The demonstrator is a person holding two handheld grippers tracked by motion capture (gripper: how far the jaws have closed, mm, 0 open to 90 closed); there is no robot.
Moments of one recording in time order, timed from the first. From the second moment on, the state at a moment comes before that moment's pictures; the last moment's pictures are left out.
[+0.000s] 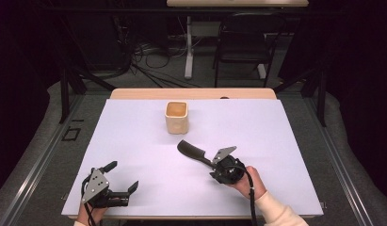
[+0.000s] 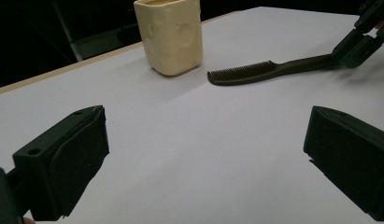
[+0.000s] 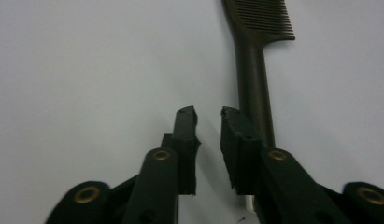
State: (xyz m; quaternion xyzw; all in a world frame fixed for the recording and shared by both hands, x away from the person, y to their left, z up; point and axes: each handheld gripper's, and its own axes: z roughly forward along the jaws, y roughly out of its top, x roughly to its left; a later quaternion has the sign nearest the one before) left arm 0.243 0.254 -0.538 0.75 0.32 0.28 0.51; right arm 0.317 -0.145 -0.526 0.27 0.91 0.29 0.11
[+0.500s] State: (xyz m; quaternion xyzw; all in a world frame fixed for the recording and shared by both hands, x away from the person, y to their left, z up) left arm 0.244 0.254 -0.538 0.75 0.32 0.28 0.51; right arm 0.318 -0.146 -0.506 0.27 0.91 0.29 0.10
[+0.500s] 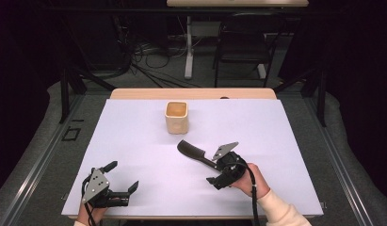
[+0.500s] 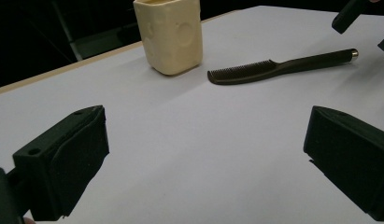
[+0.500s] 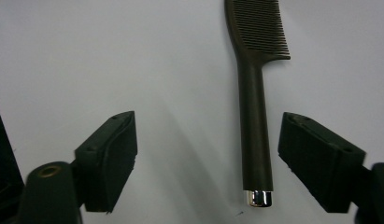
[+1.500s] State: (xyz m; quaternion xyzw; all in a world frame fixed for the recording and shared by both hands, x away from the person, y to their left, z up) left arm 0.244 0.253 -0.538 0.75 0.32 0.28 0.50; right arm 0.342 -0.131 -0.495 0.26 0.92 0.26 0.10
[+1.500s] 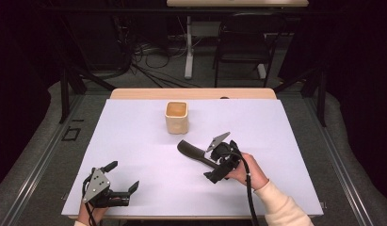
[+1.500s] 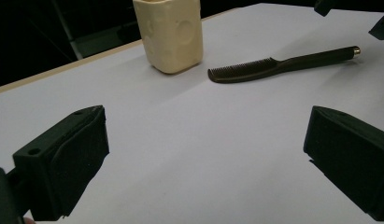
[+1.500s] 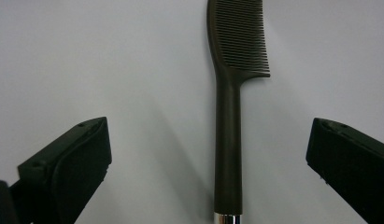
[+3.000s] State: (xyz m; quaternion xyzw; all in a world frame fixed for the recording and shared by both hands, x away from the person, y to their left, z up) left arm 0.244 0.253 -0.539 0.75 0.32 0.28 0.50; right arm 0.364 -0.096 -0.499 0.26 0.94 0.18 0.11
